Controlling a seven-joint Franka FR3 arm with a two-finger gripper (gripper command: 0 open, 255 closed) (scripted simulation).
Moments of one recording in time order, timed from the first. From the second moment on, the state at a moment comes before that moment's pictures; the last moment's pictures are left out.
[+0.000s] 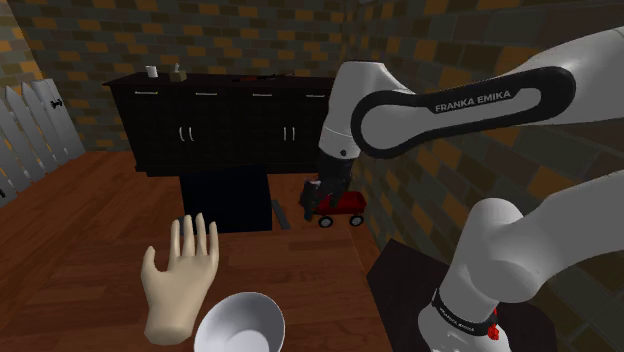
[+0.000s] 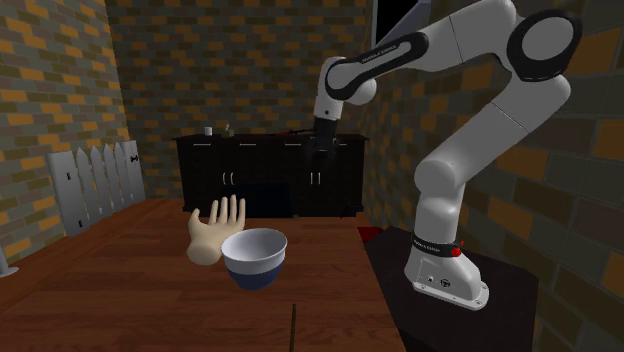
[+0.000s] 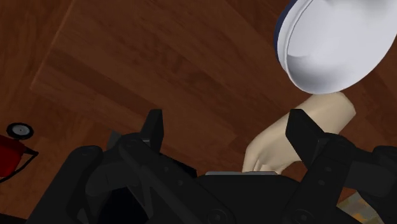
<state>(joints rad) 0.11 -0.70 0.17 -2.64 0.25 2.07 0.26</state>
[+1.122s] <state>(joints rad) 0.24 -0.14 0.39 -2.65 0.41 2.67 0.38</state>
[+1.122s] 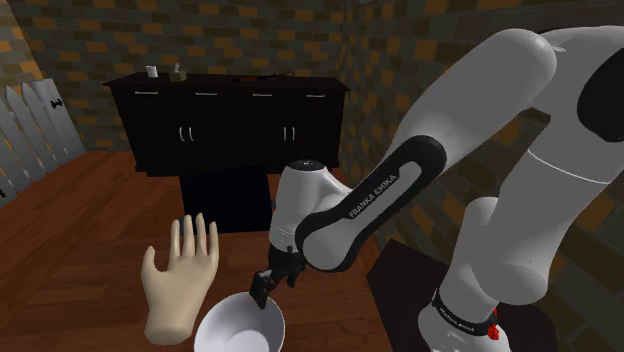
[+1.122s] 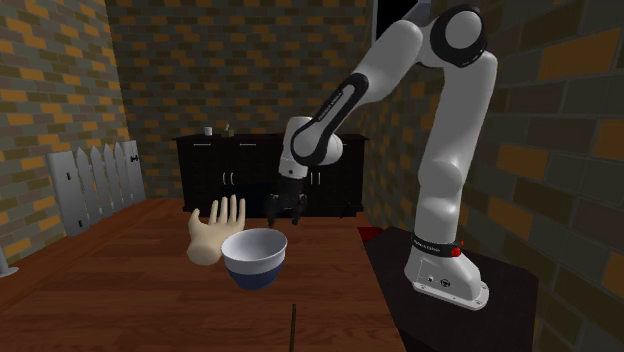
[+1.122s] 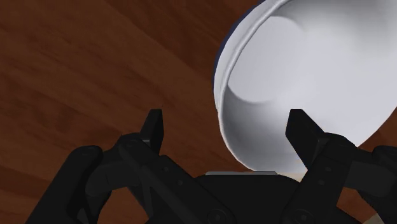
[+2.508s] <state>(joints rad) 0.24 0.04 0.41 -2.64 0.40 2.84 0.38</state>
